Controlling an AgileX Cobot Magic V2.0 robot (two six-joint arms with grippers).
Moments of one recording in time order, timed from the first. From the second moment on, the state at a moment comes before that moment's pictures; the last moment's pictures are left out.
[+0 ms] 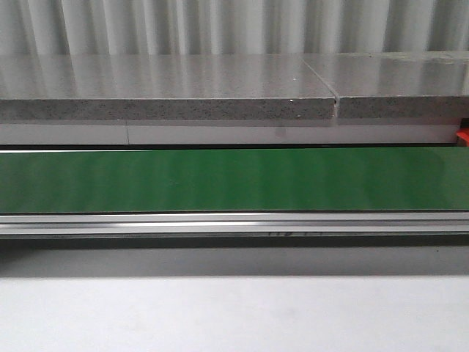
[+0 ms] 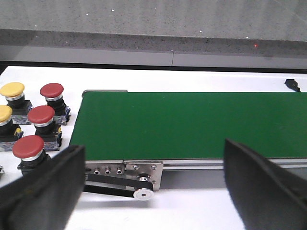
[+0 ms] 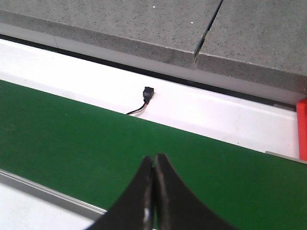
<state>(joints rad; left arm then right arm) -0.12 0.18 -0.41 0.06 0.63 -0.09 0.01 0.76 -0.66 0.59 0.44 -0.65</state>
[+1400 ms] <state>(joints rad) -0.10 1.01 -0.80 0.73 0.80 -0.95 0.01 0.76 -0.66 0.59 0.45 -0.65</state>
